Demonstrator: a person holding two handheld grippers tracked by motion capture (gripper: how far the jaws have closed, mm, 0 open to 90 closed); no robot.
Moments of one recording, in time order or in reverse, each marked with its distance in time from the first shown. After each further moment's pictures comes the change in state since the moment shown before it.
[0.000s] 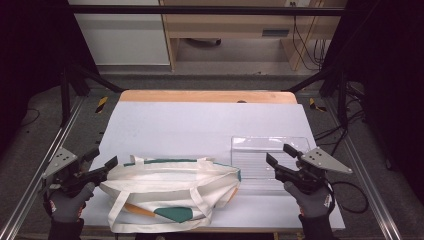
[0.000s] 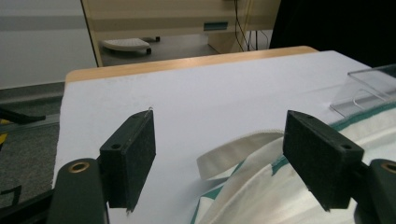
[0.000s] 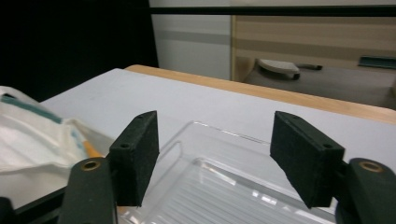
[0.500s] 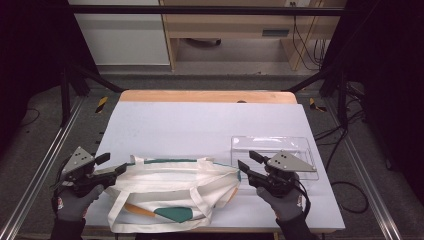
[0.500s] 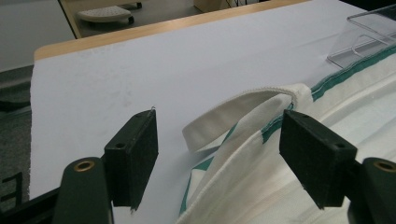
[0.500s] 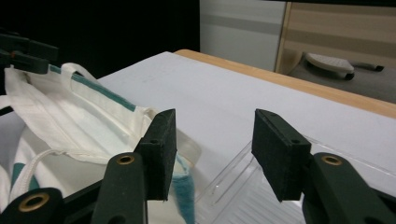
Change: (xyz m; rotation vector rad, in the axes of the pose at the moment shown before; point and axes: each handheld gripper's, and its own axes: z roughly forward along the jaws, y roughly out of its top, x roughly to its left) left arm -0.002 -0.008 0.018 0.146 -0.053 0.076; right arm 0.053 0.001 0.030 0.063 0.155 -0.069
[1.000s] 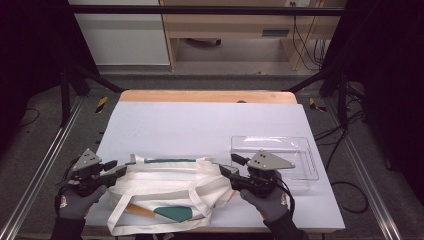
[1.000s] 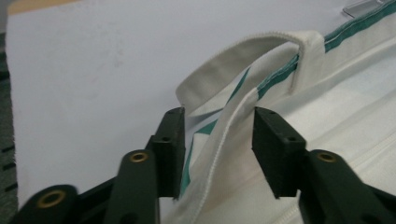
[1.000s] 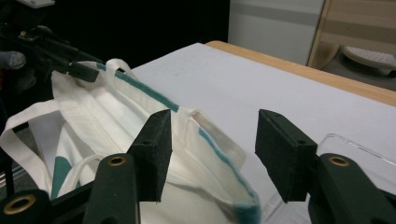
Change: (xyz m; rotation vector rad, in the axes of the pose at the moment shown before) left arm 0.006 -0.012 0.015 0.161 -0.021 -0.004; right arm 0.028 0.007 0.026 0.048 0.109 -0.020
